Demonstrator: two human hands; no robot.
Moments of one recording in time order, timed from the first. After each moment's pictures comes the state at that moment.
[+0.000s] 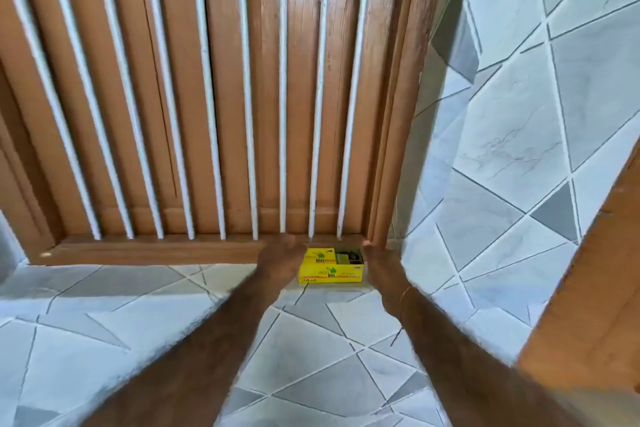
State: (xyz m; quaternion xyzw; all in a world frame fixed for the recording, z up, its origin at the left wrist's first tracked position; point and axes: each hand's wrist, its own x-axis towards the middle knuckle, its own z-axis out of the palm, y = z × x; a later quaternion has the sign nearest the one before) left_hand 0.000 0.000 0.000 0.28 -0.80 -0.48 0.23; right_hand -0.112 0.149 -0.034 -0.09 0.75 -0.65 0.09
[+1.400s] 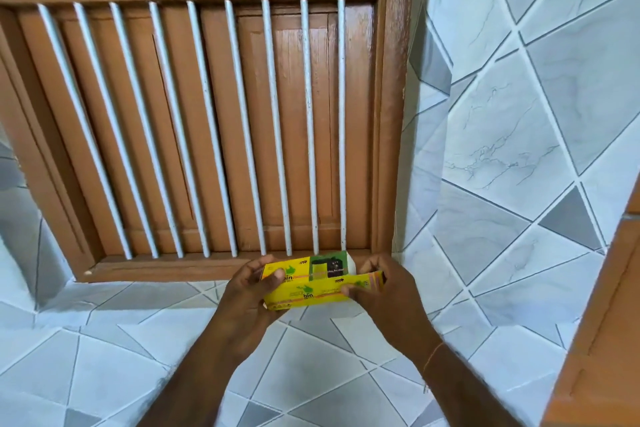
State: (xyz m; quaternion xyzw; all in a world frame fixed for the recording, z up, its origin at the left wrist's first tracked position) left_hand 0.082 0.031 0.011 0.15 -0.47 -0.83 0.26; right_hand -0.044 0.212 0.011 -0.35 0.73 -0.59 -0.05
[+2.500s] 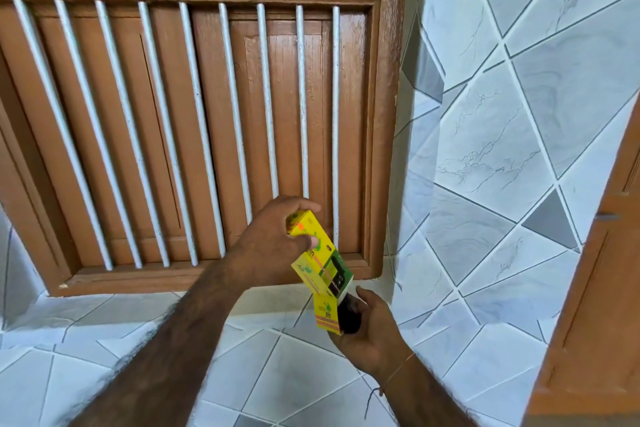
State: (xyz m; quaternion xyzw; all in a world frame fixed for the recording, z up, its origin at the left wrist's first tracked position) left_hand 0.053 0.032 0.108 0.03 -0.89 -0.34 0.30; right_hand -0.044 0.173 -0.034 0.03 0.27 -0.84 0.46
